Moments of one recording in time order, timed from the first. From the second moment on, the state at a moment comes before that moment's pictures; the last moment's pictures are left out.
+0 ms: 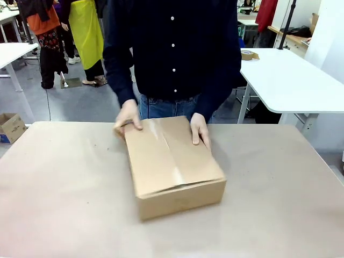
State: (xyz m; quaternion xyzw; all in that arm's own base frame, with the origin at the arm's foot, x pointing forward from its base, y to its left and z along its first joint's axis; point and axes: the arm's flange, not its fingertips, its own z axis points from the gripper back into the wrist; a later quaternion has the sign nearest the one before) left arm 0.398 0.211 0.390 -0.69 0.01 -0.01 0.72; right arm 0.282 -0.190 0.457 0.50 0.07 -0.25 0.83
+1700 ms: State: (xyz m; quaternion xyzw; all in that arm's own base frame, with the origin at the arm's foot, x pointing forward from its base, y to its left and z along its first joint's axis) left arm 0.461 0.038 0.421 -0.58 0.06 -0.28 0.76; right arm 0.356 -0.003 0.477 0.43 0.01 0.01 0.90
